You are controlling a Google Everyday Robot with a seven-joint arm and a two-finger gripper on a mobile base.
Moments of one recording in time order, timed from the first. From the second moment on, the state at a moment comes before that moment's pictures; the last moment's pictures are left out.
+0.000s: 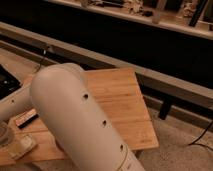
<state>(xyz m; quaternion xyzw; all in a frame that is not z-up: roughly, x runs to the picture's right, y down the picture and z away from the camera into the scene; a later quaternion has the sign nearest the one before) -0.416 0.270 0.675 -0.35 -0.11 -0.38 0.85</state>
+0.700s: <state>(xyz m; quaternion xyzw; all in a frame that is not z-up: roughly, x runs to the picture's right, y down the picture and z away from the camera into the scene) -0.408 0.284 0.684 -0.36 -0.11 -0.38 0.84</state>
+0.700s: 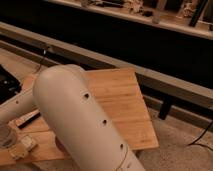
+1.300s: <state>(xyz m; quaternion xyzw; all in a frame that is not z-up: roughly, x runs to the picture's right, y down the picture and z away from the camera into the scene) -0.414 0.282 0.680 -0.35 -0.11 -0.39 0.84</state>
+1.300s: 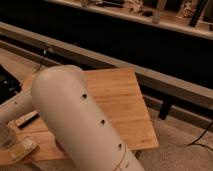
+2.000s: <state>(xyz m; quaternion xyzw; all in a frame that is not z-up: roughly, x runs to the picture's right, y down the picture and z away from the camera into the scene) -0.413 0.233 0.635 -0.32 -0.05 -0.40 0.86</state>
